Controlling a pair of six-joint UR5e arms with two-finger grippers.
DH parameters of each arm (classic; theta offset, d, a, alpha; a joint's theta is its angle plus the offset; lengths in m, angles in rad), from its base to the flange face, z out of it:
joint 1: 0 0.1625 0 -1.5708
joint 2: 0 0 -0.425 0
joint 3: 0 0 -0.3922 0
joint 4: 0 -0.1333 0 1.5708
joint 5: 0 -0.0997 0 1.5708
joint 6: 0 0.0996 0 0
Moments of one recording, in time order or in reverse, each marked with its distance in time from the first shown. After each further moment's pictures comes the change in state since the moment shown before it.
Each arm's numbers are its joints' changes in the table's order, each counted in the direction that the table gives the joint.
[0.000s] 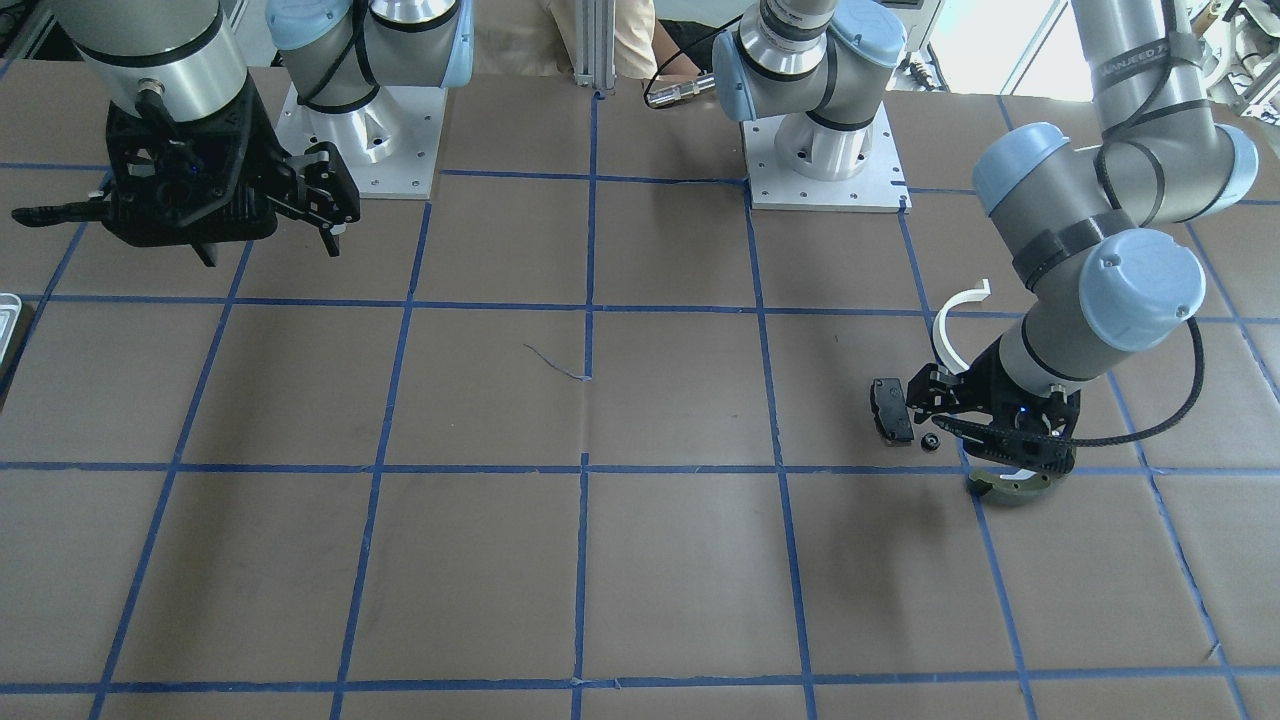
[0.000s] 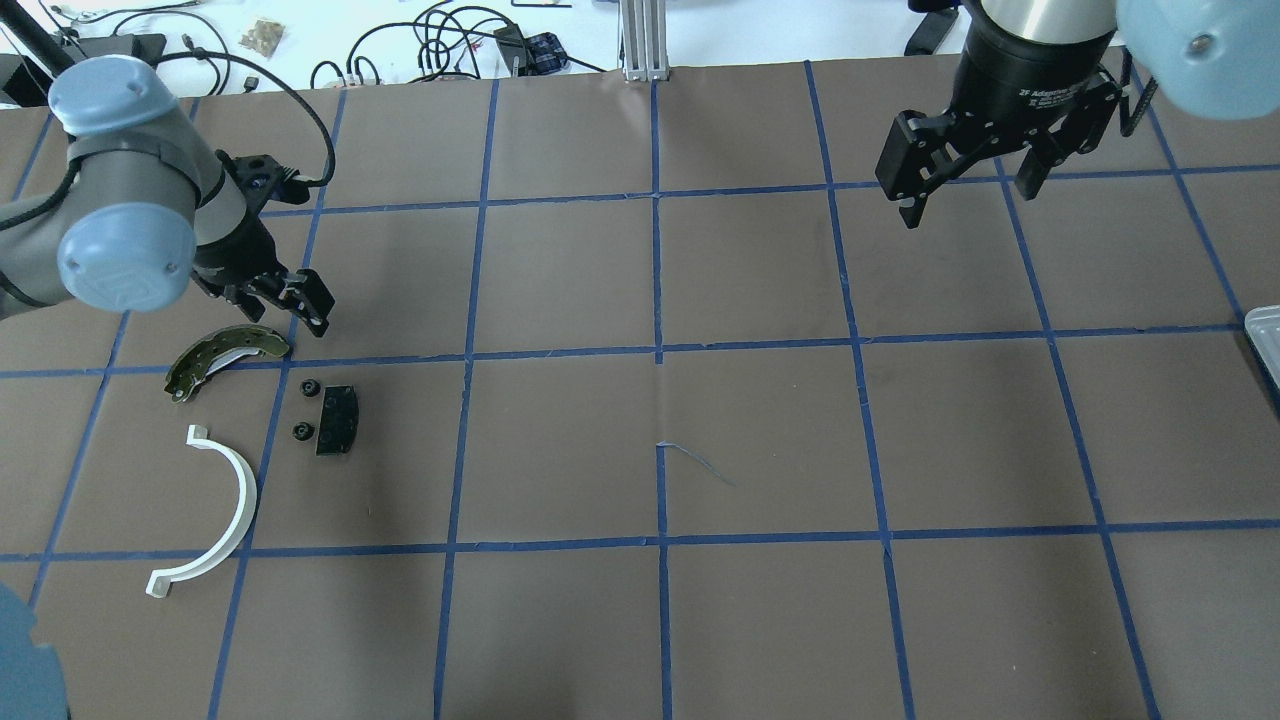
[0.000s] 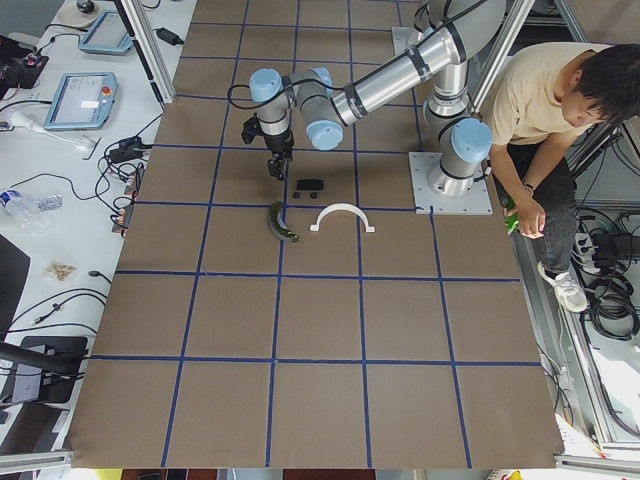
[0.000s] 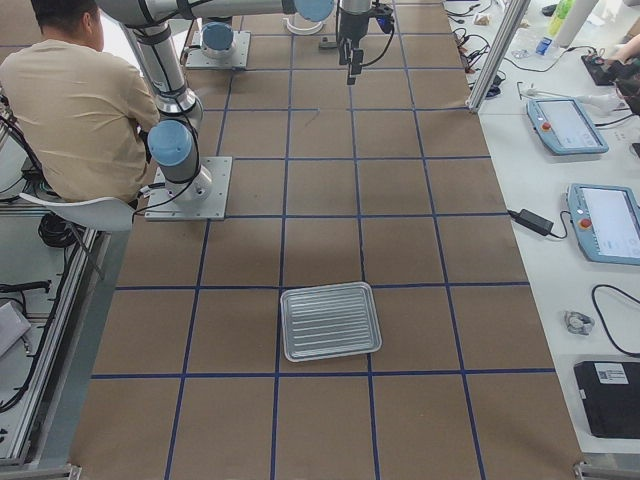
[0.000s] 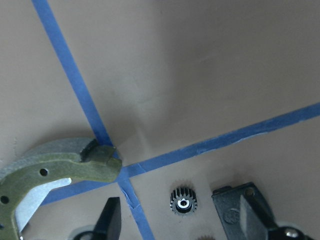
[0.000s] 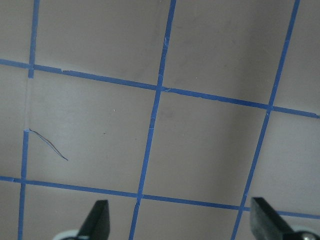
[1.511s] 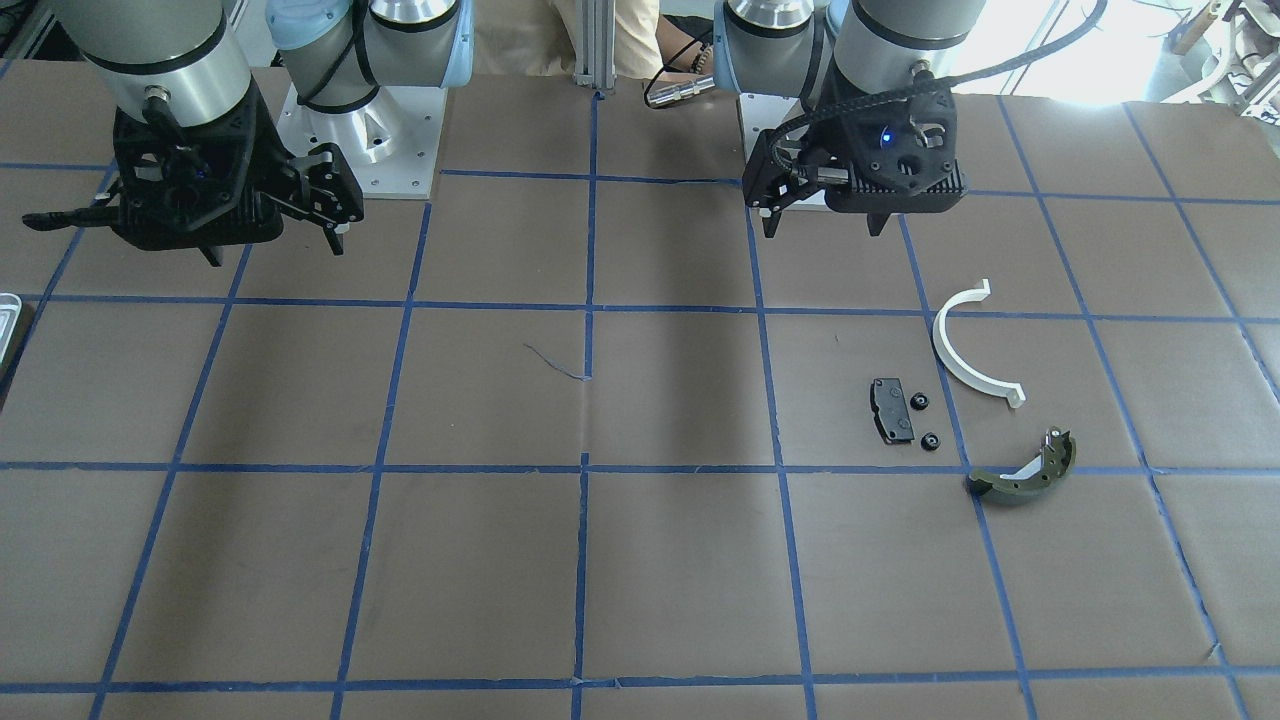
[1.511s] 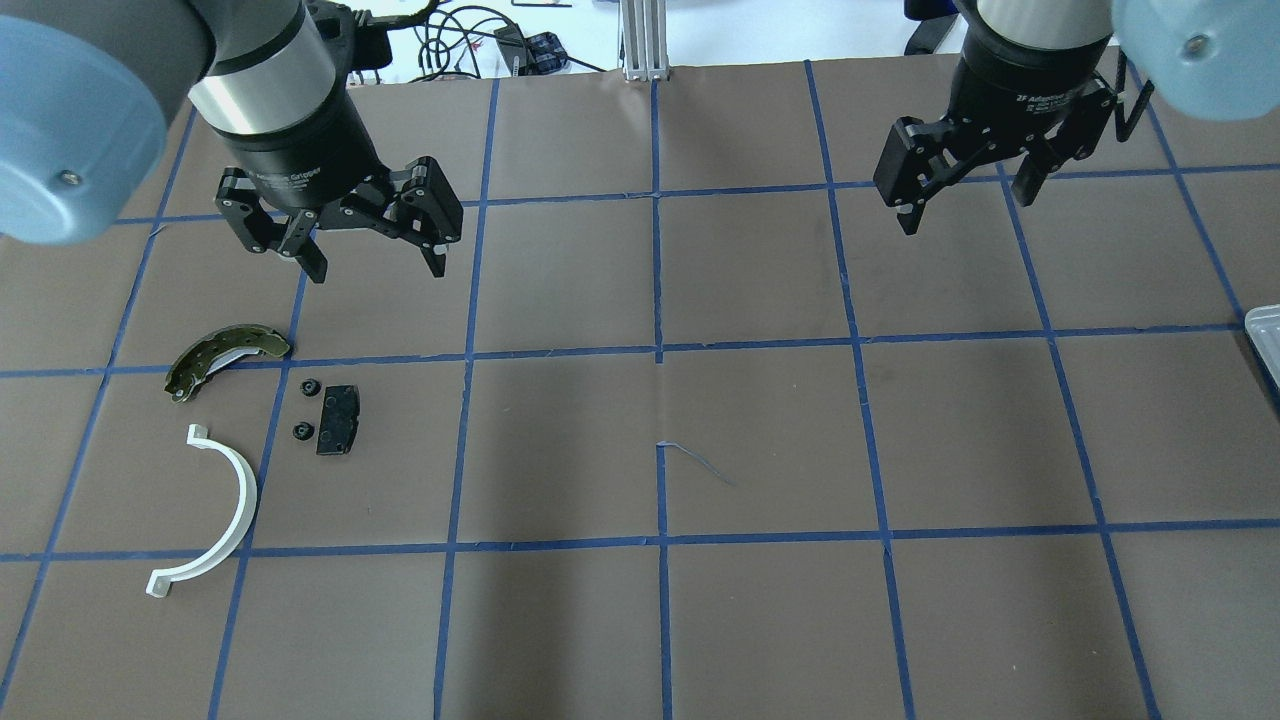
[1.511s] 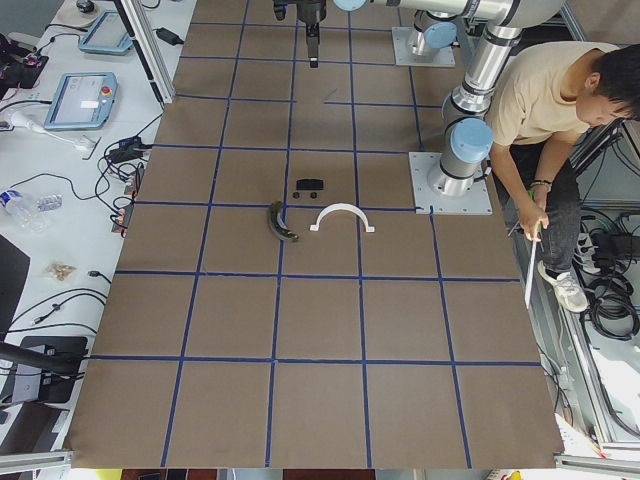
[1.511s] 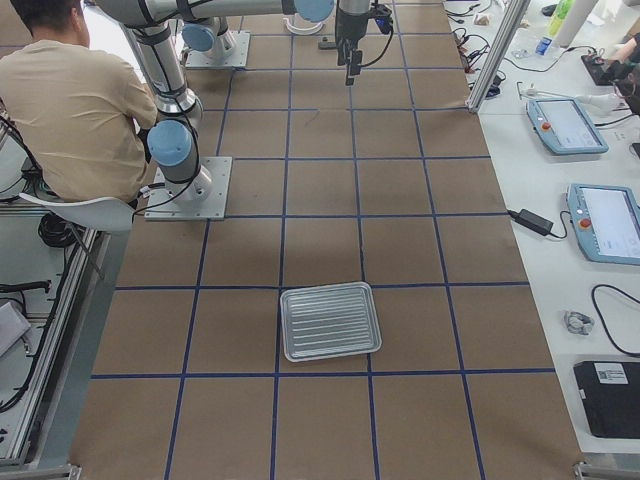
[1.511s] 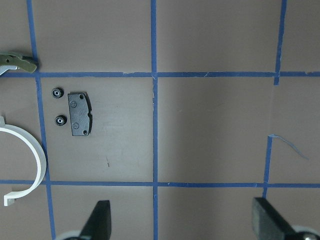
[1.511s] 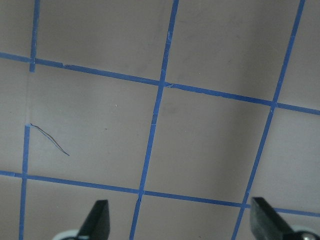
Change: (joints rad) left arm -0.325 -0.251 -0.213 0.423 0.049 -0.590; right arm 0.000 -0.001 -0.005 -0.009 -0.004 -0.005
